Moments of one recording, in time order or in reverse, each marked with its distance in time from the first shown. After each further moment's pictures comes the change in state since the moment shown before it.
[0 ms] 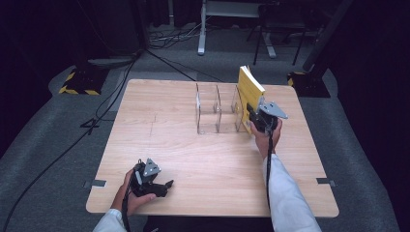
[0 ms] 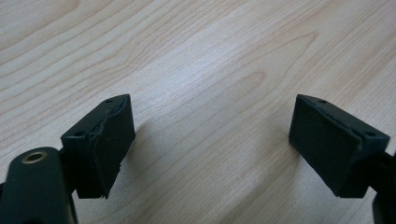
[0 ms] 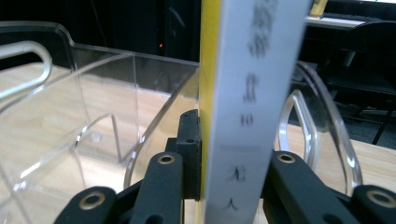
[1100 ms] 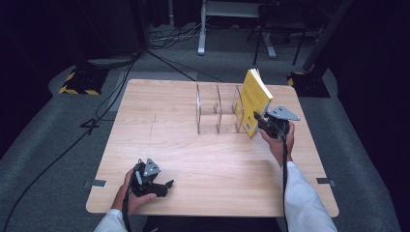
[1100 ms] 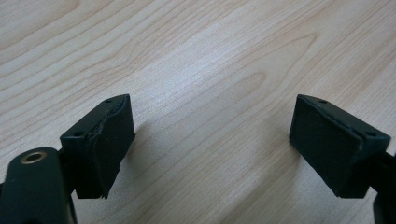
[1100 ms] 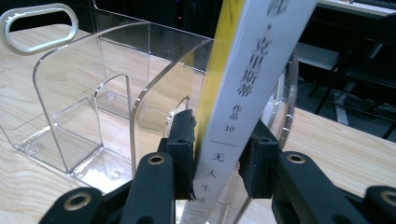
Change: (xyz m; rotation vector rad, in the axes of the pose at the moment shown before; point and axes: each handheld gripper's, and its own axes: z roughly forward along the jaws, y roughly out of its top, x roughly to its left) left arm 0.000 0.001 0.000 0.003 0.004 0.000; right arm -0.021 0.005 -0.037 0.094 0.085 -0.084
